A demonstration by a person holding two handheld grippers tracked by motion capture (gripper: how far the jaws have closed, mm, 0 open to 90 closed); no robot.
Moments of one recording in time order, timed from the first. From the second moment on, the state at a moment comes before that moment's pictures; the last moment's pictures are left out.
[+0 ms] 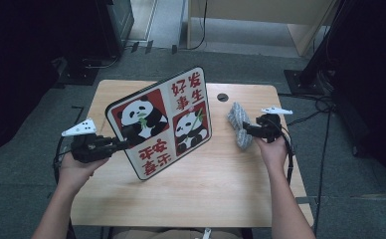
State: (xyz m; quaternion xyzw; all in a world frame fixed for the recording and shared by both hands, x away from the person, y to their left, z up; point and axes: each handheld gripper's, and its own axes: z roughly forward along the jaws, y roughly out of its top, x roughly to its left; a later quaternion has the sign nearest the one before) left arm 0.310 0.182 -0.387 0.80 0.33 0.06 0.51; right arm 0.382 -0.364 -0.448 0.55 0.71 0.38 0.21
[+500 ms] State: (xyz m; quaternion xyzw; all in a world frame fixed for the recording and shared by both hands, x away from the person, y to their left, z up) left arm 0.312 0.189 -0.389 0.79 0.35 0.08 0.49; right arm 0.344 -0.355 -0.441 0.52 0.73 0.40 0.19
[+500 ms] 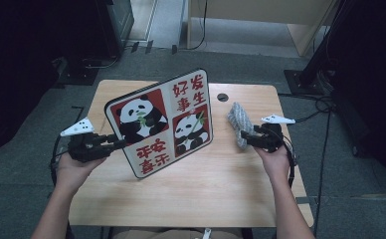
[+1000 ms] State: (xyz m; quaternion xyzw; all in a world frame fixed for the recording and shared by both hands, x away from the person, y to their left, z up) left arm 0.321 0.195 -0.398 0.78 0.38 0.08 0.48; right arm 0.327 -0.342 -0.442 0.49 0.74 0.42 0.19
